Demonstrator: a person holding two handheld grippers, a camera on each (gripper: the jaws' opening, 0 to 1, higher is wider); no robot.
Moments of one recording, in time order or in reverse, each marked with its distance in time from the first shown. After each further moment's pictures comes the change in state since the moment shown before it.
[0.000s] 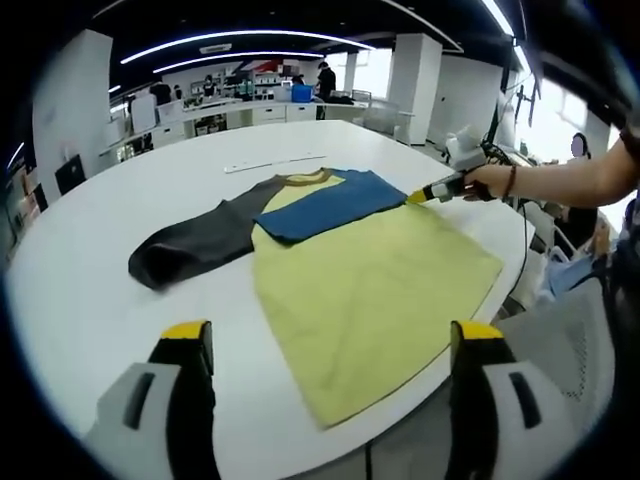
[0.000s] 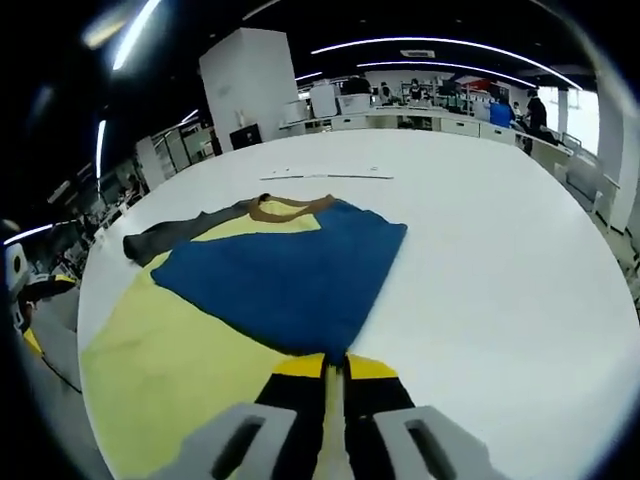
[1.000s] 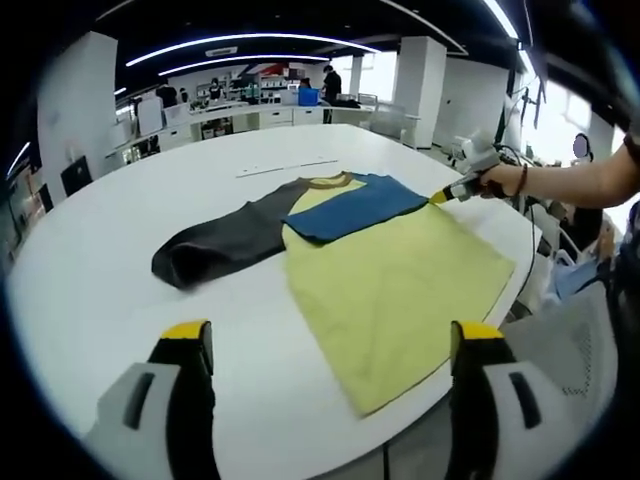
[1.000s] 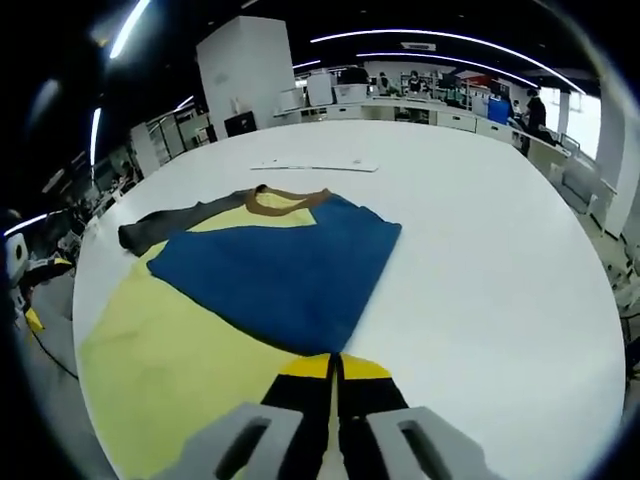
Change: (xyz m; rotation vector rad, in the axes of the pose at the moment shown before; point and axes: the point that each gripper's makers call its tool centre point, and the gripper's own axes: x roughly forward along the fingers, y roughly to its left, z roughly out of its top) left arm -0.004 0.017 0.007 -0.004 -0.016 0.030; right arm -0.018 -0.029 -0.006 -0.033 0.070 -0.034
